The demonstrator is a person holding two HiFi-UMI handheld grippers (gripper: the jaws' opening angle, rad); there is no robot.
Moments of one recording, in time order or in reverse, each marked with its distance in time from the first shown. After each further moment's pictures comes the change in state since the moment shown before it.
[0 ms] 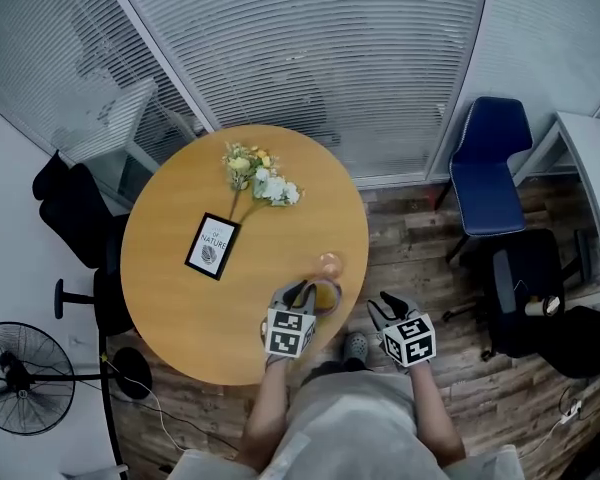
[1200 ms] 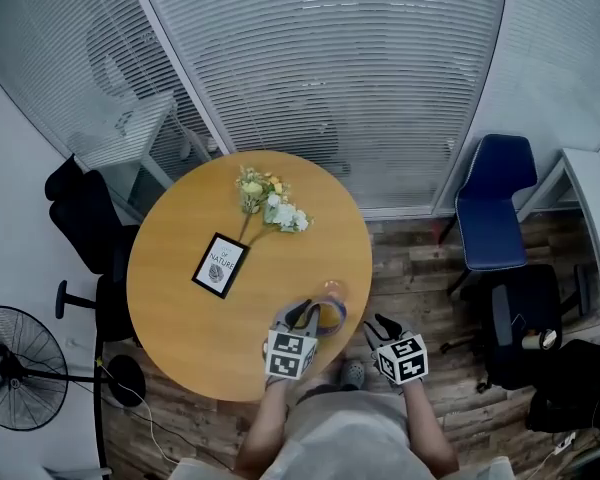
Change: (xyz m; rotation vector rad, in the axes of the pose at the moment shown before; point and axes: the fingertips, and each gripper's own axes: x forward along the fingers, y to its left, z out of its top) left arm -0.019 0.000 0.035 -0.022 -0.097 0.022; right arm 0.015 0.006 0.013 -0.034 0.002 0.043
